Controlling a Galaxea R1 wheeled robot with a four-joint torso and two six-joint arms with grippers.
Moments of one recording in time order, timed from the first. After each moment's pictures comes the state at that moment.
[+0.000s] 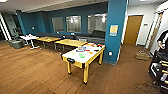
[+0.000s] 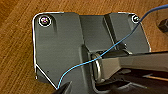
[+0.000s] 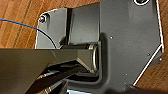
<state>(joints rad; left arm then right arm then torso) 1.55 3.00 -2.66 0.07 -0.10 0.00 -1.56 3.00 -2.59 0.11 0.02 -0.12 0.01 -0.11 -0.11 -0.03</state>
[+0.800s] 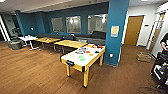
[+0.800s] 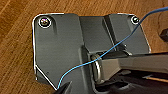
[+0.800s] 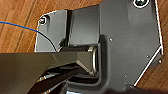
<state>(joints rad) 1.56 3.00 -2.66 0.07 -0.10 0.00 -1.56 3.00 -2.59 0.11 0.02 -0.12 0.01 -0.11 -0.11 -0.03</state>
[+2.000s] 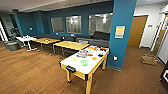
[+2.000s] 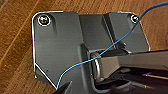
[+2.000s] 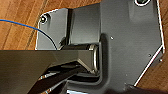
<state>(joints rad) 1.56 3.00 -2.66 0.07 -0.10 0.00 -1.56 3.01 -2.60 0.11 0.01 -0.12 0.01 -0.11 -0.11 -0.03</state>
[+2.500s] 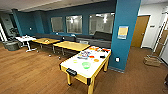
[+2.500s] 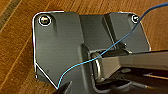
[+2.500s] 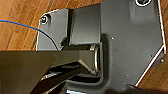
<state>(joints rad) 1.56 3.00 -2.66 0.07 -0.10 0.00 -1.56 3.01 -2.60 0.11 0.02 -0.12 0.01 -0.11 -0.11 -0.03</state>
